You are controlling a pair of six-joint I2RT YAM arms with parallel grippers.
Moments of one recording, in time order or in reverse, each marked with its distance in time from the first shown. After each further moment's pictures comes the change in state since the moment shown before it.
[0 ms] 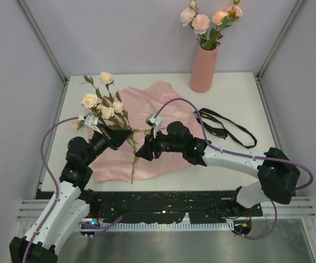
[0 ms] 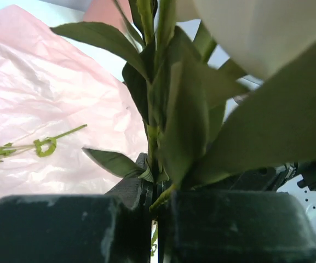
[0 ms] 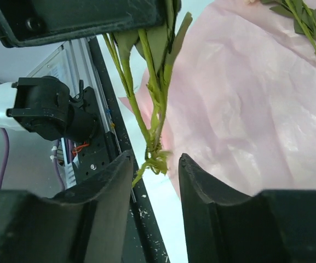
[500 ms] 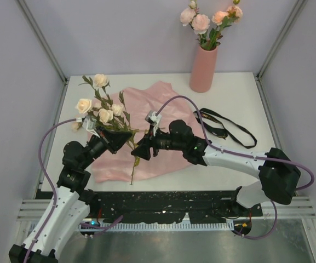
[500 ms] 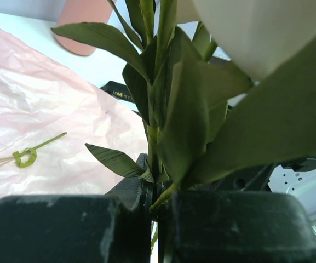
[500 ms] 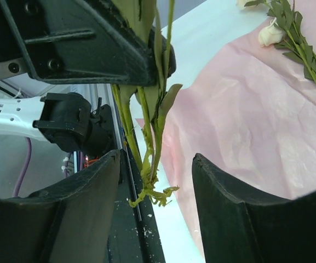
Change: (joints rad) left arm 0.000 -0.069 0.001 -0.001 0.088 0.000; right arm 0.000 -0.017 0.005 0.102 -0.056 -0.020
